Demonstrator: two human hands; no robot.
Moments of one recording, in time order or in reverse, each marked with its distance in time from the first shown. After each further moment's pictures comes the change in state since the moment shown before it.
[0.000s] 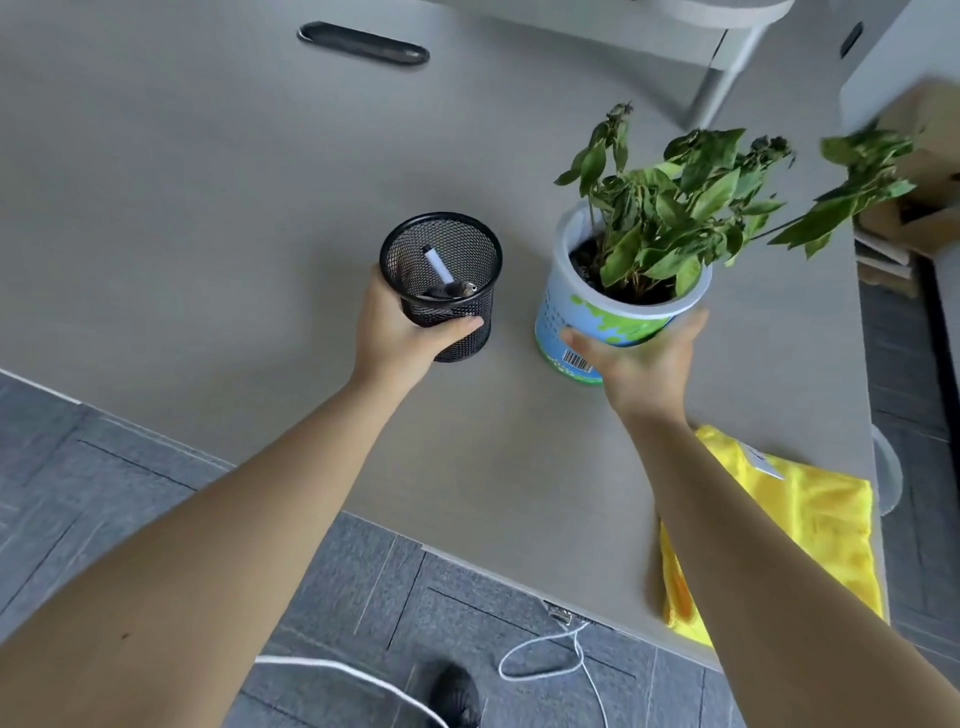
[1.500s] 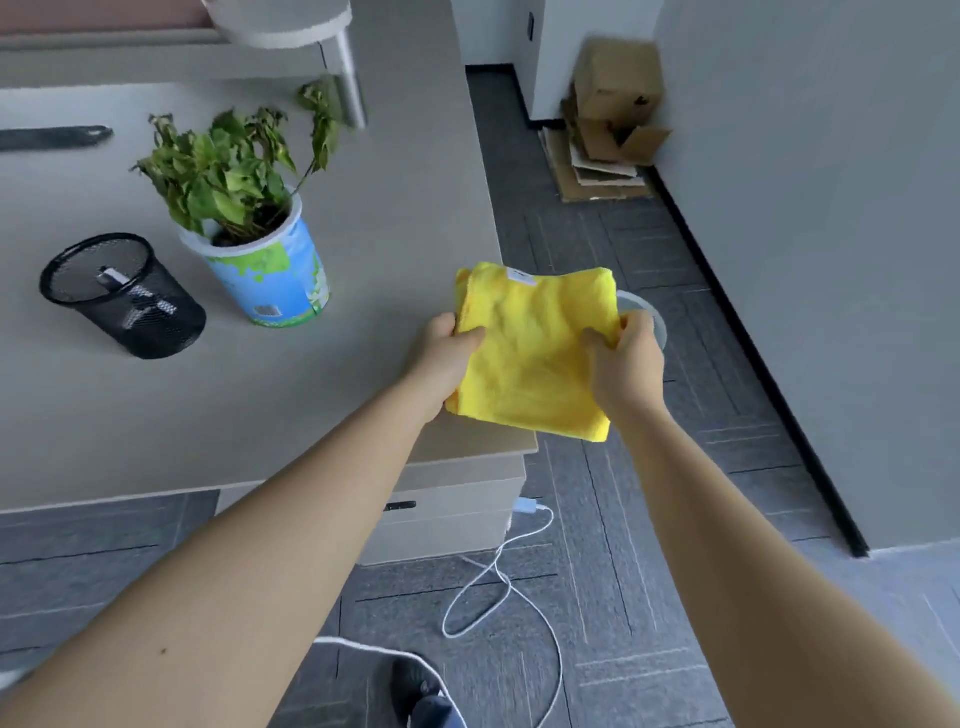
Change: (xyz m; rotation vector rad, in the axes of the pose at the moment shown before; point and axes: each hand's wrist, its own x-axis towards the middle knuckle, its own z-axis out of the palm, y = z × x) left_hand -0.213 0.106 0.198 0.077 -0.616 -0.209; right_hand -0.118 0.034 -0.273 -0.224 0.279 0.297
